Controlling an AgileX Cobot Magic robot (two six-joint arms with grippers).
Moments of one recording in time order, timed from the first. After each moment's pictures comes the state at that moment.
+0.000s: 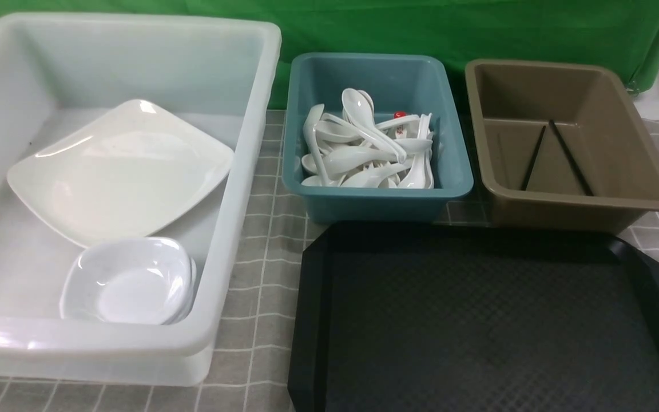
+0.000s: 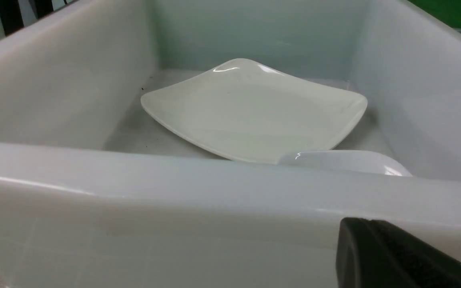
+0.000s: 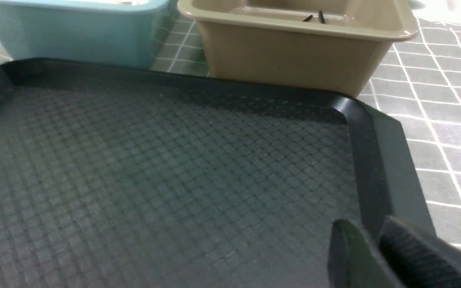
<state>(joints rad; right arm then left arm) 0.10 0.00 0.01 -0.02 0.25 0.01 0.03 0.00 0.01 -0.03 0.24 -0.01</state>
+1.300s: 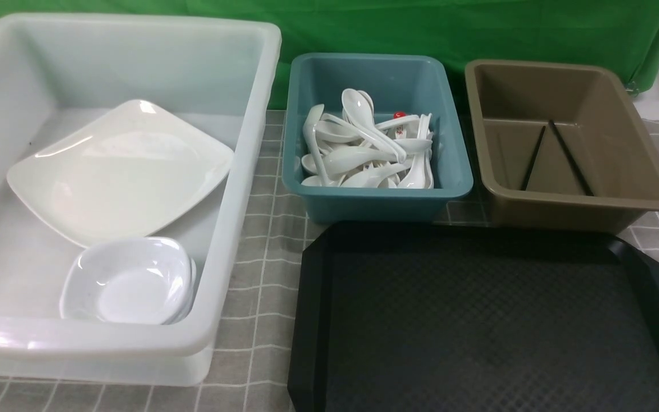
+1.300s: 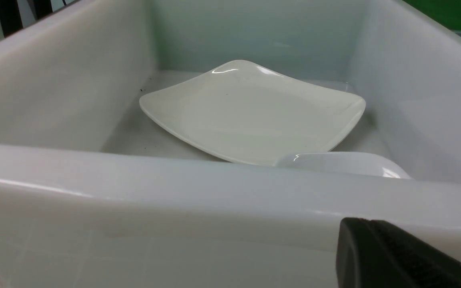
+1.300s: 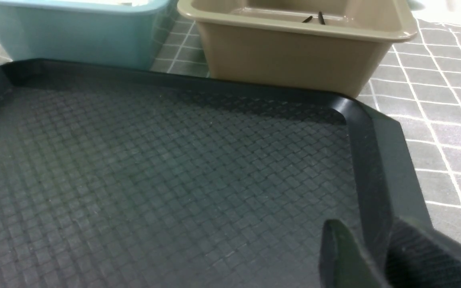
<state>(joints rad) 0.10 0.00 0.01 -0.02 0.25 0.01 0.03 0.00 0.01 -0.03 0.24 -0.01</state>
